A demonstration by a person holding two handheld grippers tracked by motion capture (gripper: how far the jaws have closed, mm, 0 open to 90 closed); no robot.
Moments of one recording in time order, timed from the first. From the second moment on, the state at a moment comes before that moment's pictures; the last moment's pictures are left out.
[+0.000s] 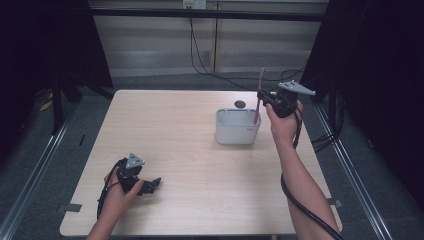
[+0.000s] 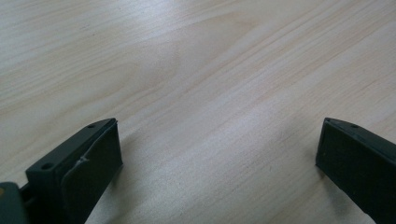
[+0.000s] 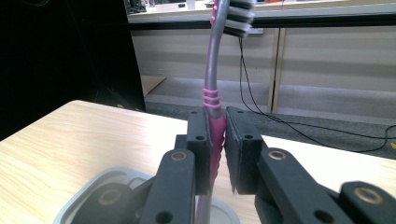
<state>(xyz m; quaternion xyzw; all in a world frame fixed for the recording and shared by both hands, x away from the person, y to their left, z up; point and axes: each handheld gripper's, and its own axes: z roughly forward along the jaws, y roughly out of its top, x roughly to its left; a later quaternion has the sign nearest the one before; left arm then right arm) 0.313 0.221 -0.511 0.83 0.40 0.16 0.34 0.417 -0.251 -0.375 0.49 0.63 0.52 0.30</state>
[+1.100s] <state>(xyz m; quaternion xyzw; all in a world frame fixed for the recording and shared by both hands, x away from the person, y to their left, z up) 0.313 0.221 -0.511 0.83 0.40 0.16 0.34 0.411 -0.249 -0.394 0.50 0.63 0.51 0.30</state>
